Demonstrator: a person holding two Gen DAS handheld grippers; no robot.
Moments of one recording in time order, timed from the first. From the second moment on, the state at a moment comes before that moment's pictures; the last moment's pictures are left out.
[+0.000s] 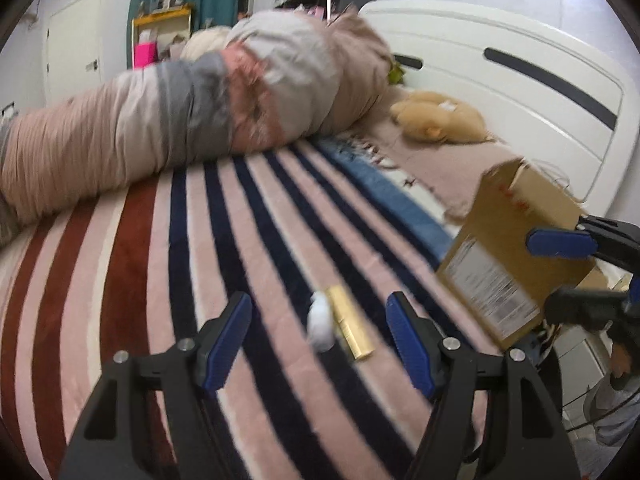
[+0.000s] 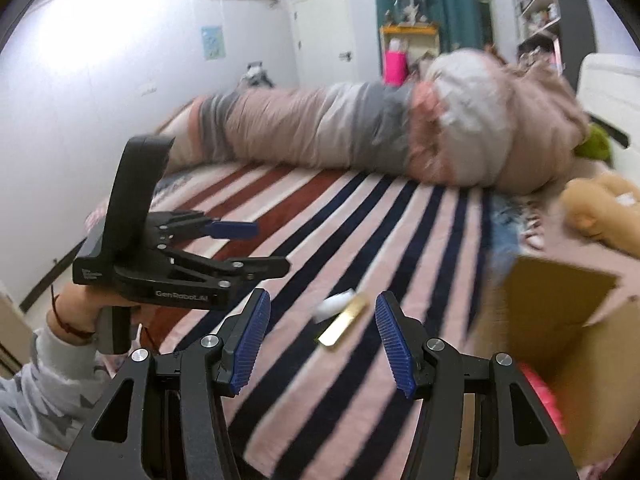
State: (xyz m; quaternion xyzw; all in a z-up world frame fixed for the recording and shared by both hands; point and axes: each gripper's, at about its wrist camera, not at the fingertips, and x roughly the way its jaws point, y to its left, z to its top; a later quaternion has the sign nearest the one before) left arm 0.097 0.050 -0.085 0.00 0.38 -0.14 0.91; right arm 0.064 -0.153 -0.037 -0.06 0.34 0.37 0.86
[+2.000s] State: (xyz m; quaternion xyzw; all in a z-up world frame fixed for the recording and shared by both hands) left arm 0.066 -0.012 -0.007 0.00 0.28 -0.22 0.93; right arm 0.063 -0.190 -0.012 -0.01 0.28 0.32 0.90
